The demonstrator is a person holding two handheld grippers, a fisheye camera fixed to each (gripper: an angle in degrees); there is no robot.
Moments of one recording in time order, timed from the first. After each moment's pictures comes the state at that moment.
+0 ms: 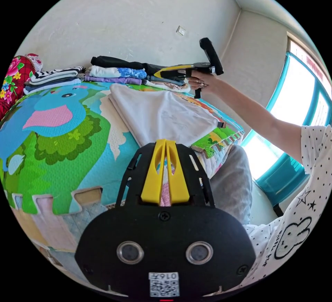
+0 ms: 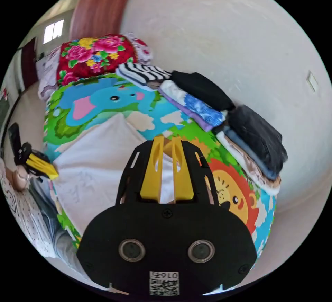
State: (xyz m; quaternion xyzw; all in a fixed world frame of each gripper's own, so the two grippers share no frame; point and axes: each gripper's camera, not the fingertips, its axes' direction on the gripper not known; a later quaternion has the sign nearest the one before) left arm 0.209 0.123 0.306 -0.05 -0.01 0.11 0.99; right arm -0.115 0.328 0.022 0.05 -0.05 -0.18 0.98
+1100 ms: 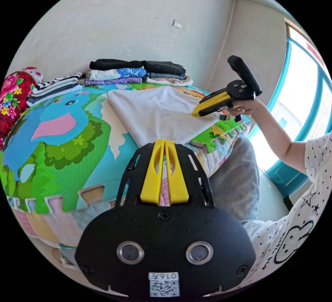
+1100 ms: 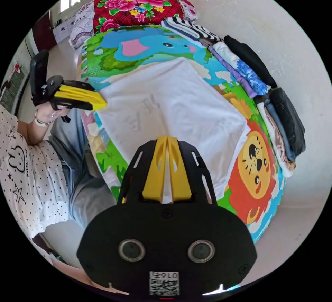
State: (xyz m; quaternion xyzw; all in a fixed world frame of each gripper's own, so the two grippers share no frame) left arm 0.229 0.094 0.310 -0.07 -0.05 0.16 0.98; right arm -0.143 0.543 -0.045 -0.11 -0.05 -0.17 0.98
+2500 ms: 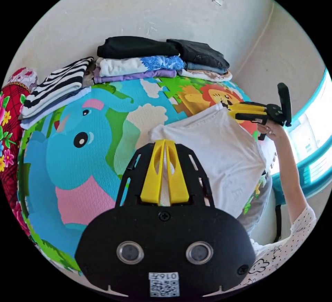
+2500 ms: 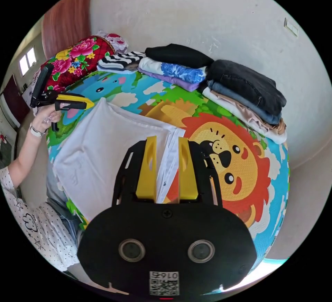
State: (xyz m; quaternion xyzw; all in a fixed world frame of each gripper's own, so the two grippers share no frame) left arm 0.154 -0.166 0.438 -0.21 -0.12 0.10 0.97; right arm 0.048 0.599 -0.057 -0.06 -0.05 0.03 1.00
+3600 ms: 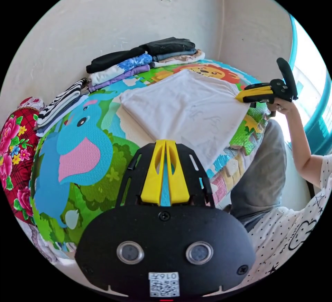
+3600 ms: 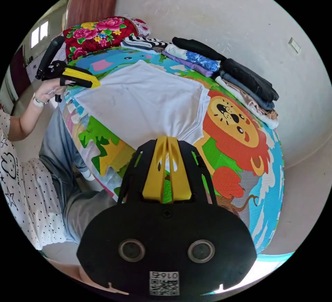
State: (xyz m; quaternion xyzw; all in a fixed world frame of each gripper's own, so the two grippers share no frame) left arm 0.256 -0.011 0.365 -0.19 -0.16 0.22 0.94; right arm -0.096 0.711 -0.213 -0.02 -0.02 -0.03 1.00
